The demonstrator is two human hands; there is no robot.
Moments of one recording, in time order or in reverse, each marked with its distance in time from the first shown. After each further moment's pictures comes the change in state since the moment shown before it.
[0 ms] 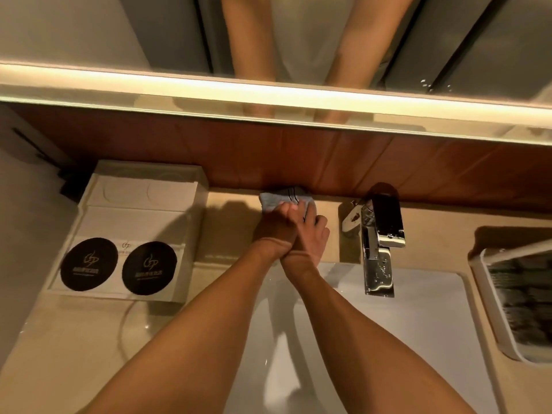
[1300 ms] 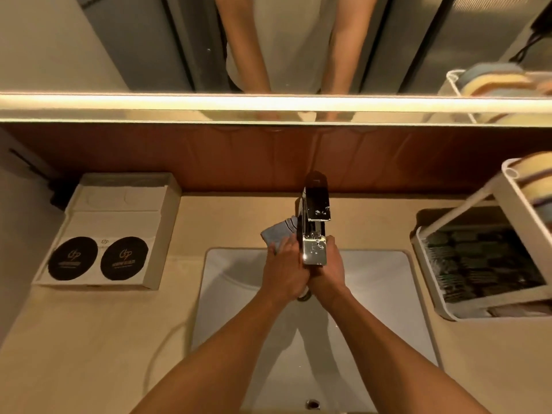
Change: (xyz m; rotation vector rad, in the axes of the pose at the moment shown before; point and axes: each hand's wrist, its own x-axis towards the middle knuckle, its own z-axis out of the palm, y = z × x) left_hand -0.102 0.068 0.108 0.147 0.028 0.156; right_hand -0.070 0.148 -0.089 0.730 -0.200 0.181
